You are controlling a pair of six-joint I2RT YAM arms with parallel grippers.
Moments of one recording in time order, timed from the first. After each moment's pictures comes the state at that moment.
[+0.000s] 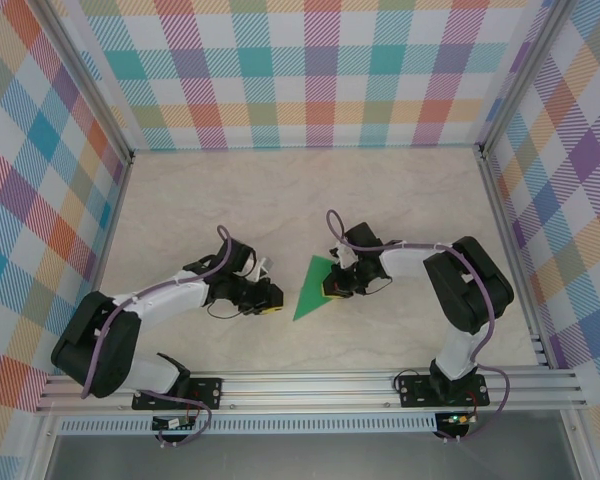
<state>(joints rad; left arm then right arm) -0.54 1.37 0.66 -0.36 0.64 -0.71 0.55 1.78 0.87 -0.32 -0.66 0.48</state>
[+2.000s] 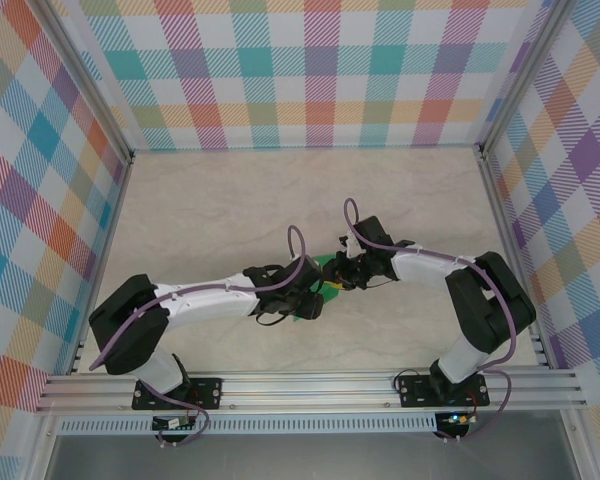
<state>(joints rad) -1.01 1.58 0.94 -0.45 -0.09 -0.63 0.54 1.63 0.83 -0.24 -0.62 0.78</state>
